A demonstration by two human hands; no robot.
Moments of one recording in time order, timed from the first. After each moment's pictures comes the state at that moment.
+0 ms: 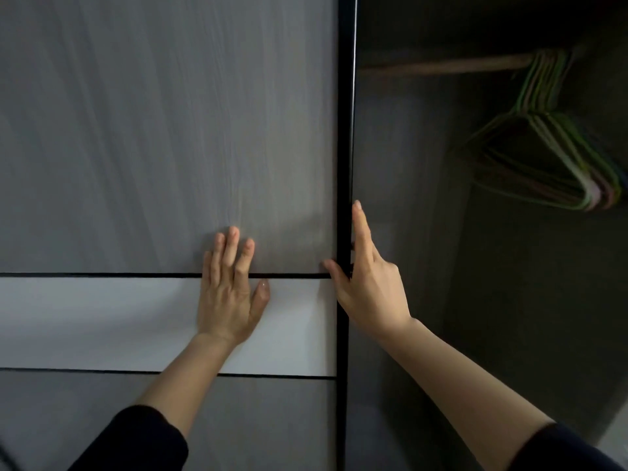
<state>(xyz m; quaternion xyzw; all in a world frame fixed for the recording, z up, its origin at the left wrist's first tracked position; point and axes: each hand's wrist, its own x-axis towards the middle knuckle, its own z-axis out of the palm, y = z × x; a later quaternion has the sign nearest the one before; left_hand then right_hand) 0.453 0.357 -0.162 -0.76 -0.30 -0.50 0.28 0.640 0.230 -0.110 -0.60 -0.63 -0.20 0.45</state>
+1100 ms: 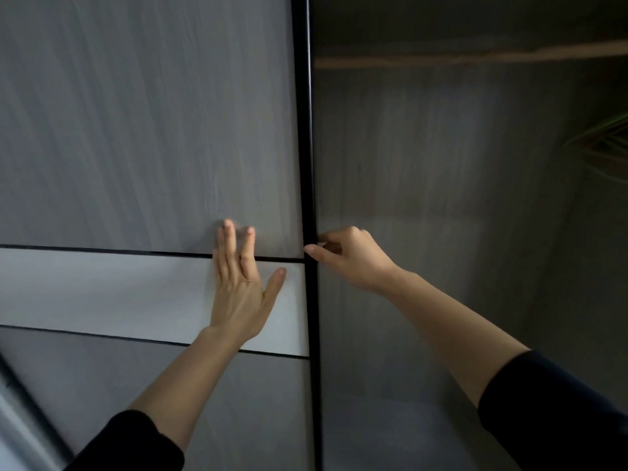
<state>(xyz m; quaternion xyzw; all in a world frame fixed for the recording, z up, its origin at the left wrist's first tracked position) 0.240 0.411 -0.157 -0.77 -0.44 -0.44 0.15 0.431 0.348 -0.080 -0.60 -0.71 0.11 0.36</state>
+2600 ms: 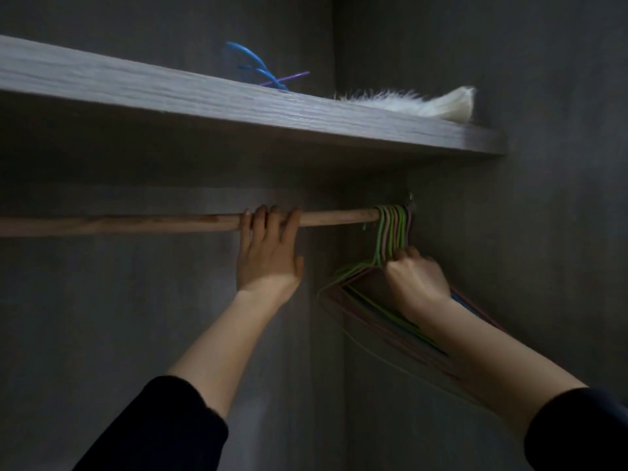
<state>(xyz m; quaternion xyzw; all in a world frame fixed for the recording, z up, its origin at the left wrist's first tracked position) 0.848 0.486 0.099 -0.80 -0.19 -0.54 0.21 0.956 0.302 0.088 -0.86 -0.35 -0.36 0.00</state>
